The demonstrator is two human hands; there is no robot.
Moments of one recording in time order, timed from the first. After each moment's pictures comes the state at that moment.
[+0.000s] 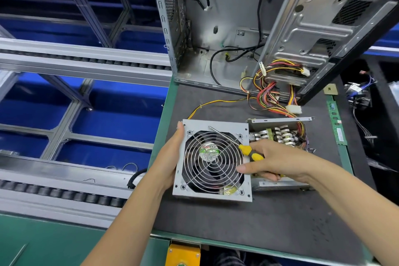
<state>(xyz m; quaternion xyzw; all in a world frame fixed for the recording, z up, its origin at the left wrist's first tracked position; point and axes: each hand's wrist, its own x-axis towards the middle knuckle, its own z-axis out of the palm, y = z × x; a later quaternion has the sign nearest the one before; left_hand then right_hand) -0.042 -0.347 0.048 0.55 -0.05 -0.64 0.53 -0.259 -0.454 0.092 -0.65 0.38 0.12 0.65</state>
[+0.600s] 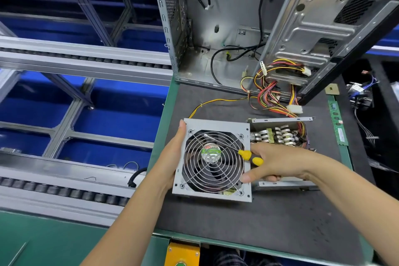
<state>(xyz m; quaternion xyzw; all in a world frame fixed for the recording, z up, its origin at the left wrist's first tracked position) -0.045 -0.347 0.049 0.54 -0.05 -0.65 0.53 -0.258 -0.461 0.094 -0.66 0.36 0.20 0.63</state>
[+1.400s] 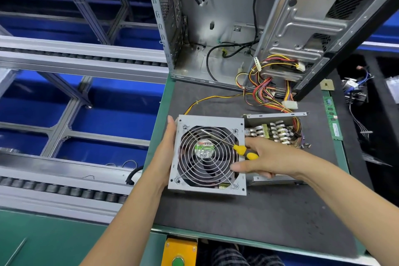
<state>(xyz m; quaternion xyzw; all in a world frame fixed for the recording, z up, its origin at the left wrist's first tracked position) -0.047 -0.344 0.048 0.50 -0.09 -0.66 0.55 -0.262 -0.448 0.096 -0.67 0.34 0.10 0.65</state>
